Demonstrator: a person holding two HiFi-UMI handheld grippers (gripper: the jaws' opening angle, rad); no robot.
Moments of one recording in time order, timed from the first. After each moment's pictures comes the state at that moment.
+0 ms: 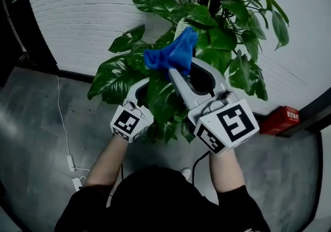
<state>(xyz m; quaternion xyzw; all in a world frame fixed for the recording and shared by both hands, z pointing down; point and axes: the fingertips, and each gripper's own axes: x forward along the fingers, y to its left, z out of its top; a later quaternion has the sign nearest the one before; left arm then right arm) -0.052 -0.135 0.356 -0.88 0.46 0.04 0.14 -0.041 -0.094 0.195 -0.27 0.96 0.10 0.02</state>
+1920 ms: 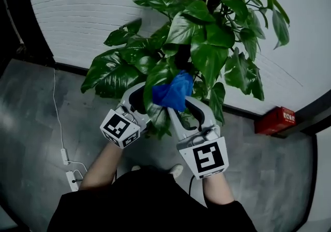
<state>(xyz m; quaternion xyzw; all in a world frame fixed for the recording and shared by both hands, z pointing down) -0.040 -0.115 0.359 -0.88 0.45 0.10 0.05 -0.001 -0.068 0.301 -0.31 0.93 0.15 -0.13</state>
